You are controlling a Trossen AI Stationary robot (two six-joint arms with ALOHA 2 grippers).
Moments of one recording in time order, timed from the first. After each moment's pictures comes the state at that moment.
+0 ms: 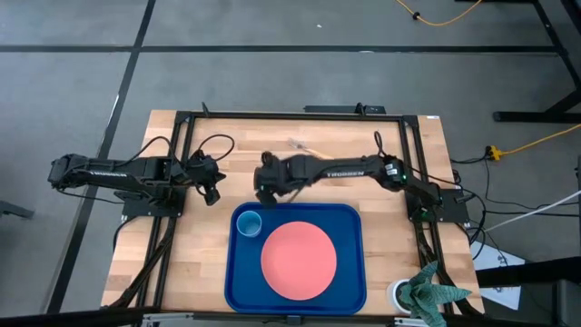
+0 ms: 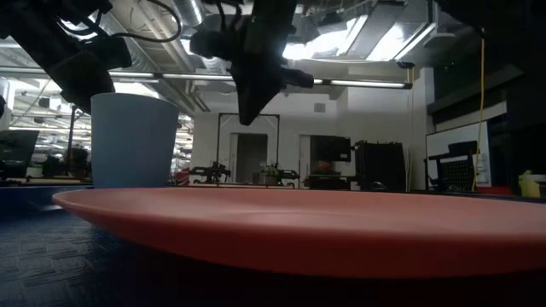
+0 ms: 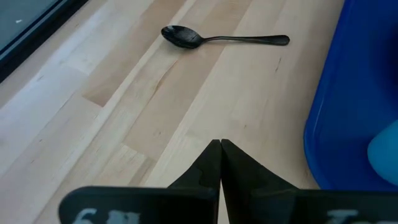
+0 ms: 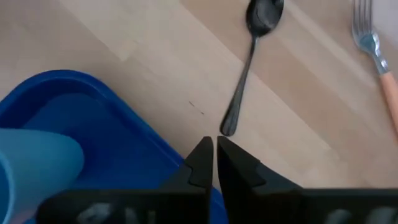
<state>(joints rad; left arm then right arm) 0.04 0.59 0.41 -0.58 -0.32 -0.30 0.05 2.32 2.26 -1.22 0.29 0.83</state>
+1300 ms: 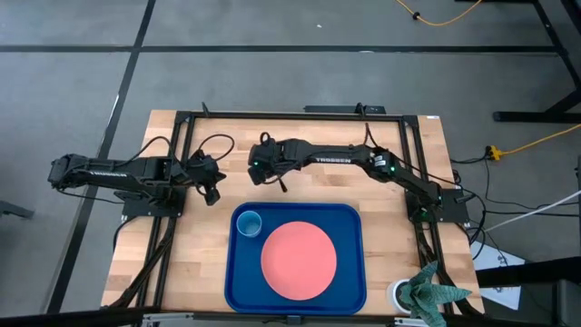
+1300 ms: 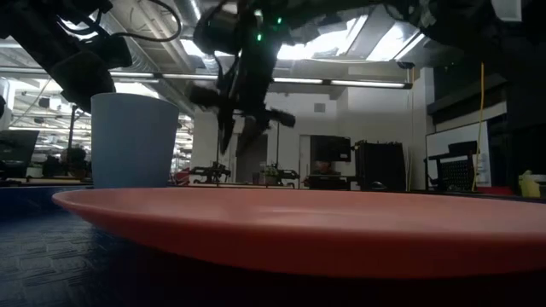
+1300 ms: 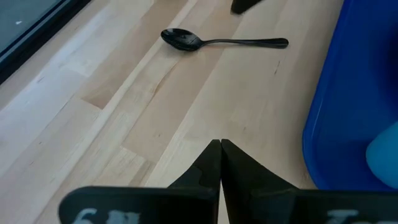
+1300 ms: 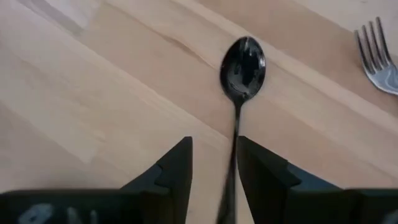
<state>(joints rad) 0.04 0.59 0.41 -0.57 -0.32 -0.30 -0.10 2.43 2.26 -1.02 0.26 0.87</state>
